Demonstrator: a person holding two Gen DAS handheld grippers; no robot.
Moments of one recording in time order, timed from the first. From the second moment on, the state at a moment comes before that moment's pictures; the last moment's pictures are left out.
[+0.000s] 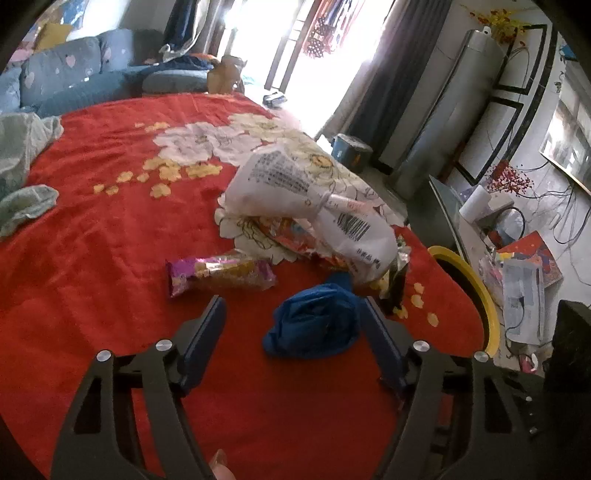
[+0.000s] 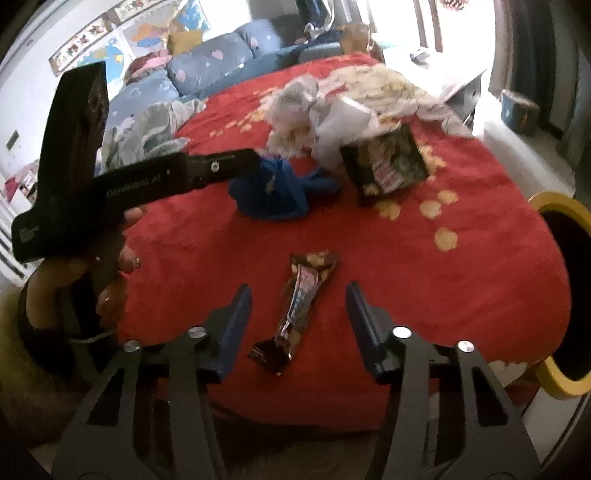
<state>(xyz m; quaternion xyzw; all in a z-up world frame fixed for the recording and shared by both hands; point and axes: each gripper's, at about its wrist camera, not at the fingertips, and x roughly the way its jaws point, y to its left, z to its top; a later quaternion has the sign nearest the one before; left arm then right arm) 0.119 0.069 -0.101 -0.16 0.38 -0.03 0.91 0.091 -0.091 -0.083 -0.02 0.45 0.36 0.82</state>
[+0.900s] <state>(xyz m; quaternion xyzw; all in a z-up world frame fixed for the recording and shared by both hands) 0.111 0.066 -0.074 -0.17 0.35 -0.06 0.92 0.089 -0.105 -0.062 -0.01 0.41 0.36 0.84</state>
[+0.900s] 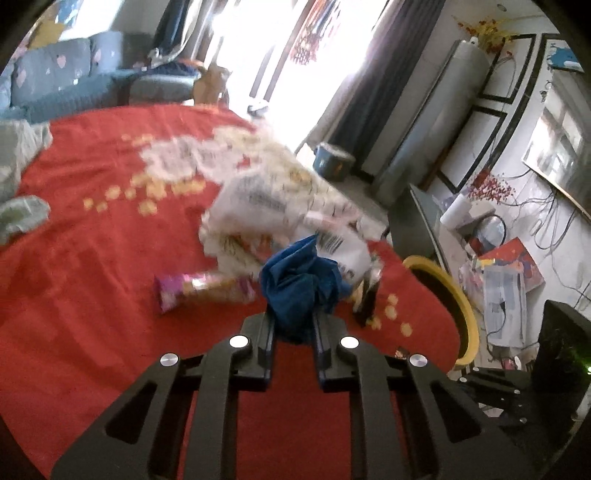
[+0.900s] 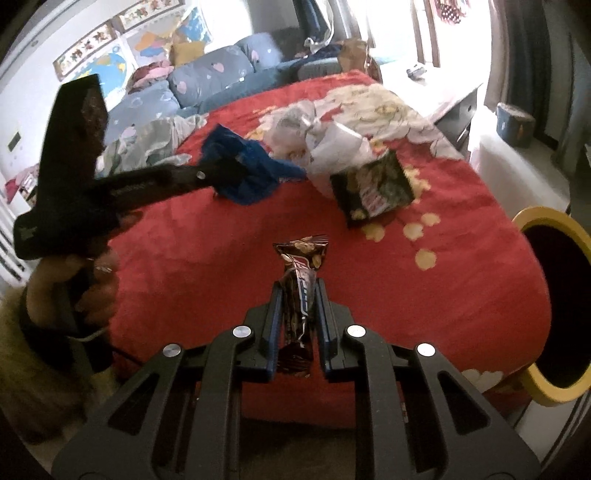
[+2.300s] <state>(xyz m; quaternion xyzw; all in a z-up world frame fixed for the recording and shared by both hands) 0.095 -0.025 -0.005 -0.11 0.28 -0.15 0.94 0.132 -0.219 0.002 0.08 0.32 0.25 0.91</state>
